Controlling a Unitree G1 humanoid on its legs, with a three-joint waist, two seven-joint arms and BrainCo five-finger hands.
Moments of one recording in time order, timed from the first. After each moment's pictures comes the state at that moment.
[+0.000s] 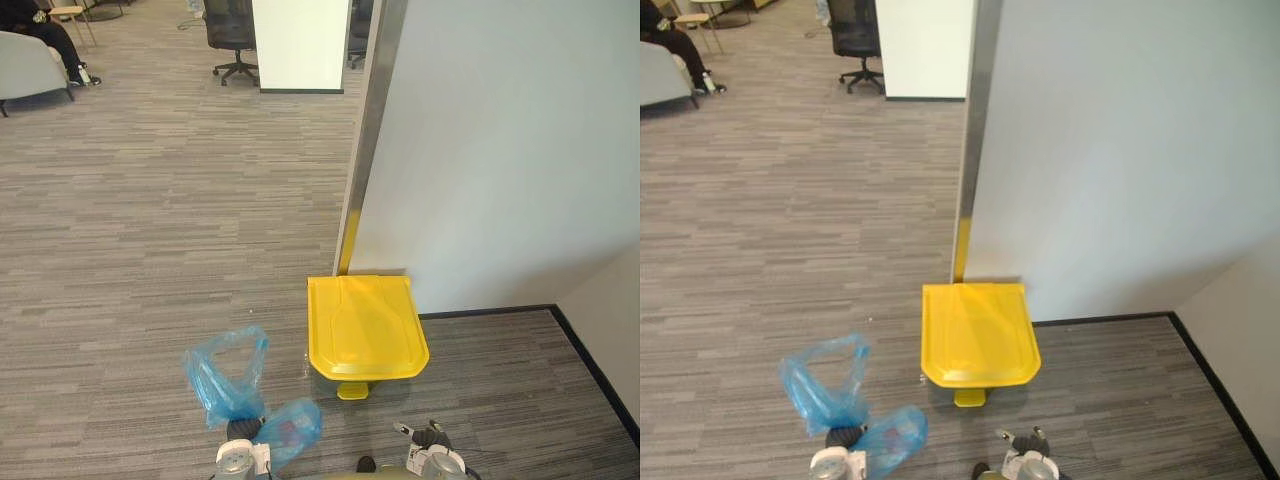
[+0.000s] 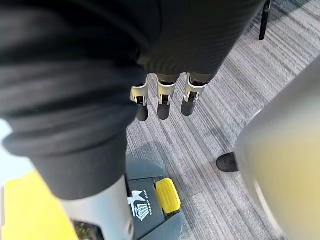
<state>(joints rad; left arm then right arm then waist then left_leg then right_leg) 0.13 -0.02 0.09 0.77 0.06 0.01 0.22 0.03 0.07 -0.28 0.96 0.04 0.01 -0.22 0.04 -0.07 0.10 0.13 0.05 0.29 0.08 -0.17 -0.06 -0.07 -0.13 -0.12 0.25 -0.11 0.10</state>
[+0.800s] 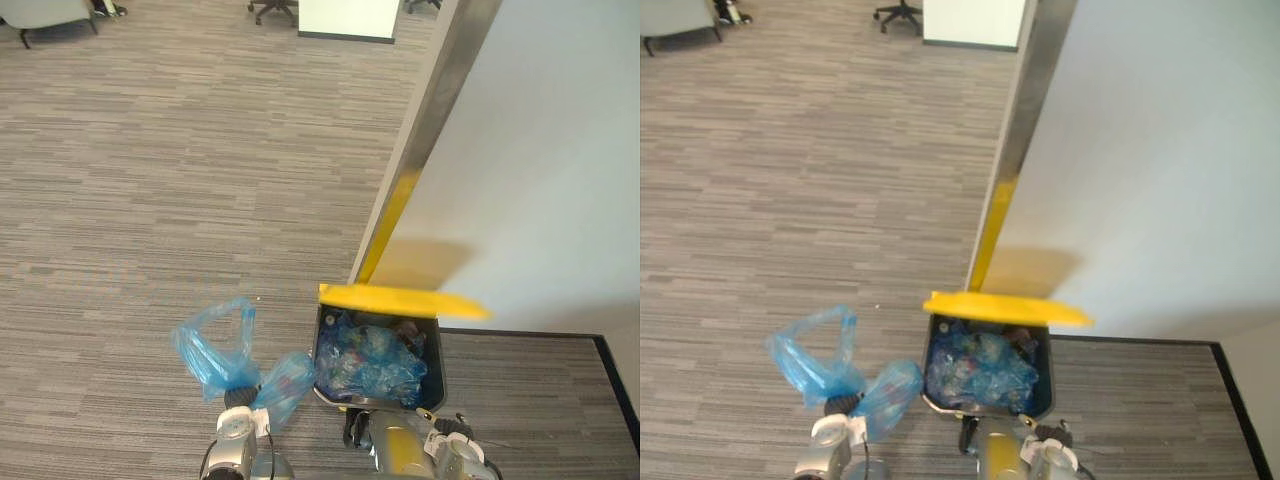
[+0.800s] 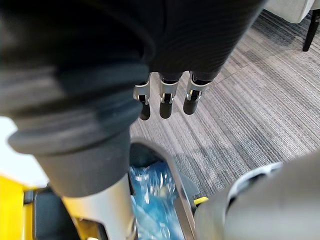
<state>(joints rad) 0.00 -0.03 0.16 0.72 0.06 0.00 0.26 -0.04 0.05 -0.37 0.92 0.05 0.01 -0.26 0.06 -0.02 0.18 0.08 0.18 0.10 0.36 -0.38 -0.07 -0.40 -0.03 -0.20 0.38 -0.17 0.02</state>
